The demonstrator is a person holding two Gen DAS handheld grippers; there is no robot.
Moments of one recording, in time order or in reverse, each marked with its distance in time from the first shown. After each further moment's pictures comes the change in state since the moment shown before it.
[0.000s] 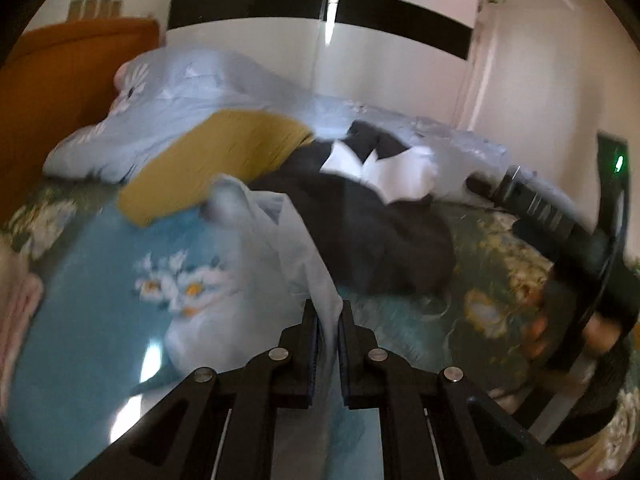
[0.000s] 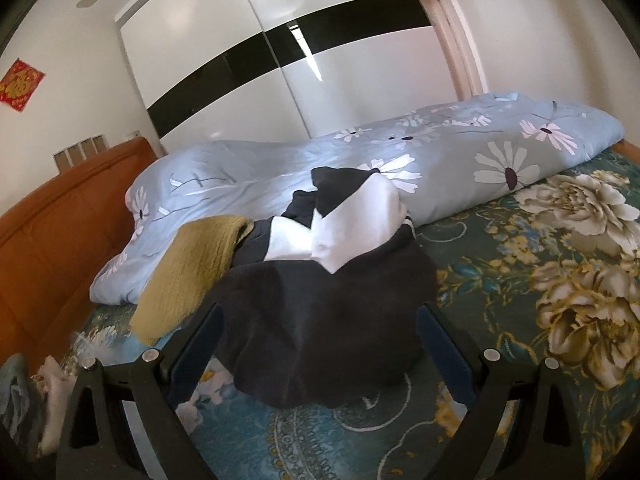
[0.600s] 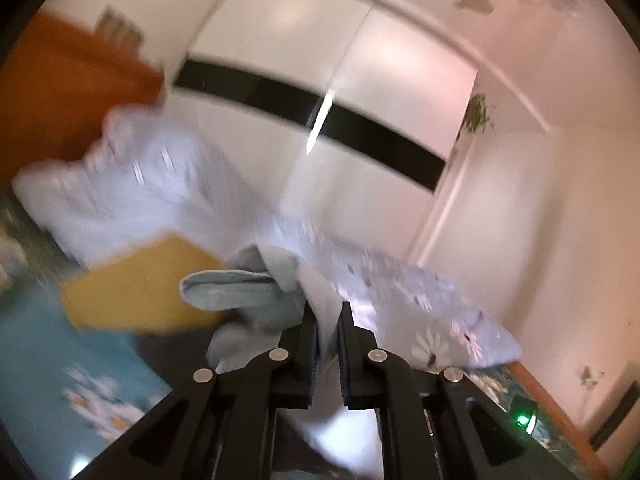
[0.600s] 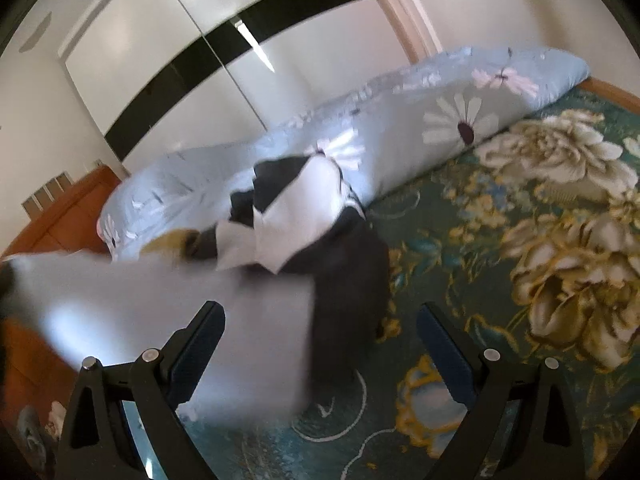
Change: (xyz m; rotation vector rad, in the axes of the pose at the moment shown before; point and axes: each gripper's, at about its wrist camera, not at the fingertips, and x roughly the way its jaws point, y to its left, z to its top) left arm -0.081 0.015 0.095 -0.102 -0.487 -0.165; right arm 0.017 -0.055 0.004 0.173 0.032 -0.050
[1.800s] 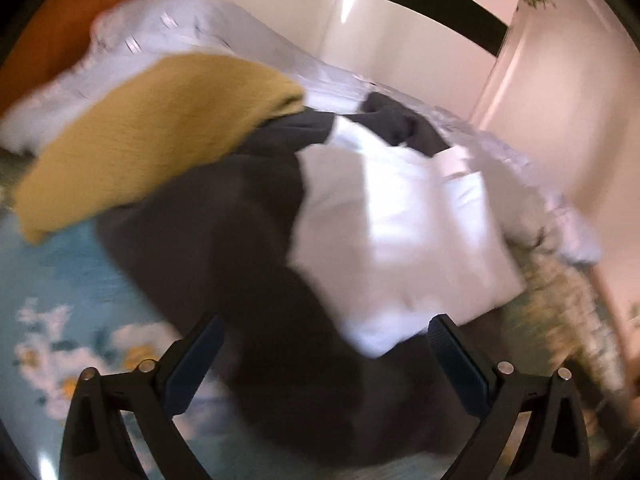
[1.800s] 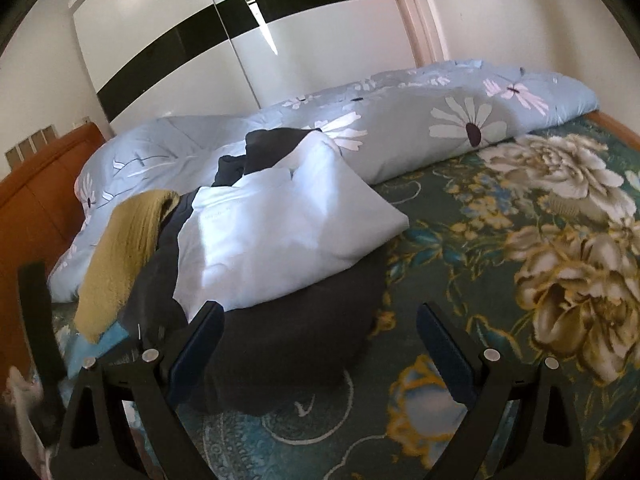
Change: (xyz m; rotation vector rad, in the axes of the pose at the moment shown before) left arm 0.233 0.082 -0.162 -0.125 0.607 0.047; right arm 0.034 0.012 -0.020 -0.111 0.042 -0.086
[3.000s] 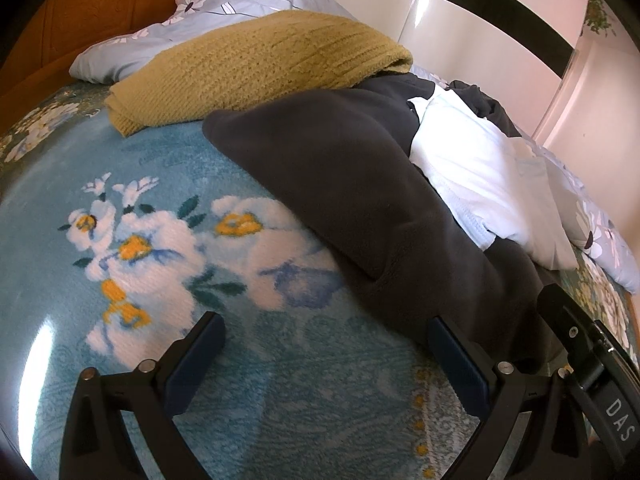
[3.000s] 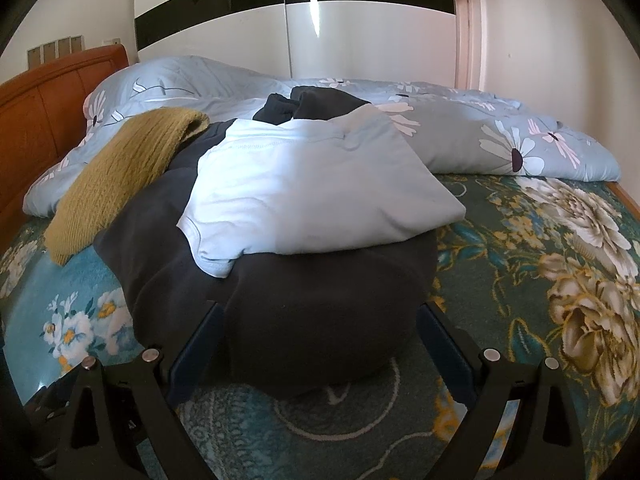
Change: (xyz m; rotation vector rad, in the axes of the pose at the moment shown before) left arm -0.026 0.038 -0.096 -0.080 -0.051 0.317; right arm 0.038 0.059 -0.040 -0.288 0.060 -0.097
